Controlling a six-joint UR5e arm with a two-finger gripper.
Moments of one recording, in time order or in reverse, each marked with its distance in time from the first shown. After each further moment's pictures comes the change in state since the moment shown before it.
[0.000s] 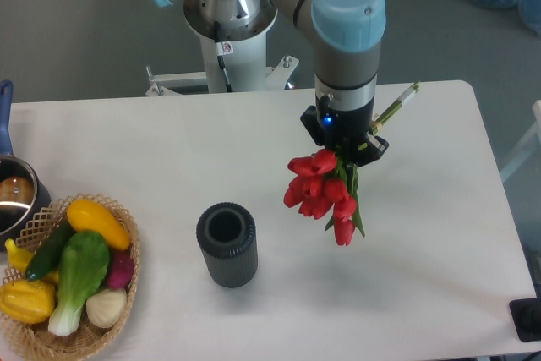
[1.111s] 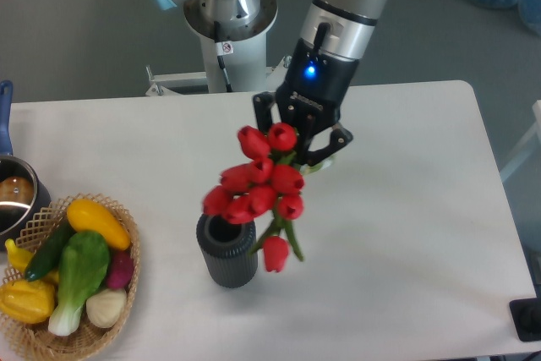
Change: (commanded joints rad) arm 0.058 0.075 -0.084 0.233 -0.883 -0.163
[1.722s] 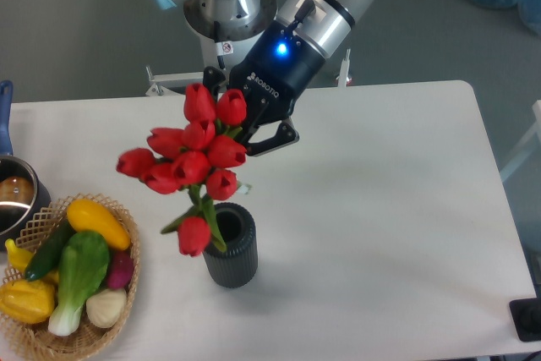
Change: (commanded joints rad) arm 0.015 -0.018 -0.041 0.109 -0.300 -0.031
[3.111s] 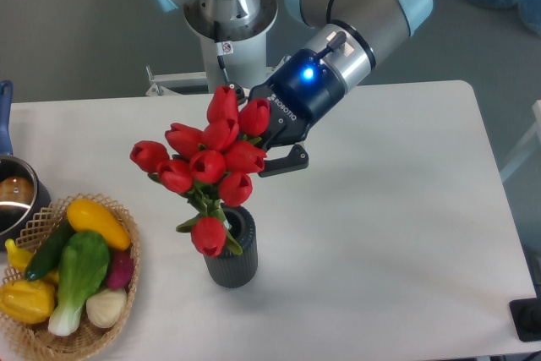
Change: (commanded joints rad) arm 0.028 -0.083 -0.035 0.103 -0.103 0.018
